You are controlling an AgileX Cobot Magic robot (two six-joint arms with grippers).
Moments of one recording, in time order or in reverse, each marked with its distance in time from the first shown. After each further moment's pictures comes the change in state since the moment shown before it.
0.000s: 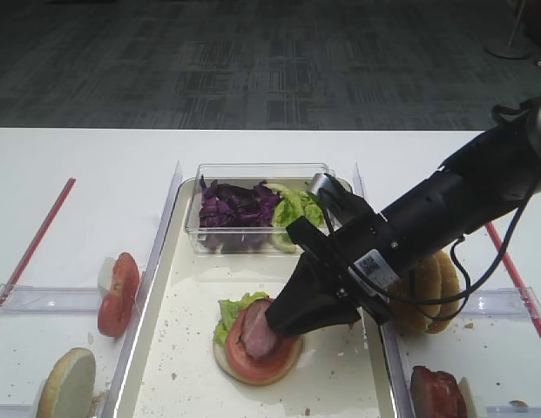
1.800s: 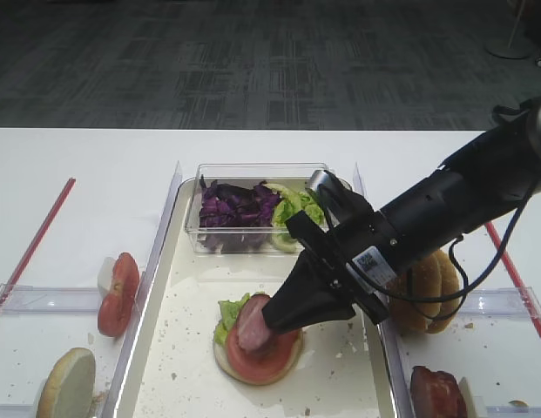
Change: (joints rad) left arm 0.000 0.000 0.000 0.000 0.000 0.000; right arm 0.000 0.000 0.000 0.028 0.022 -0.005
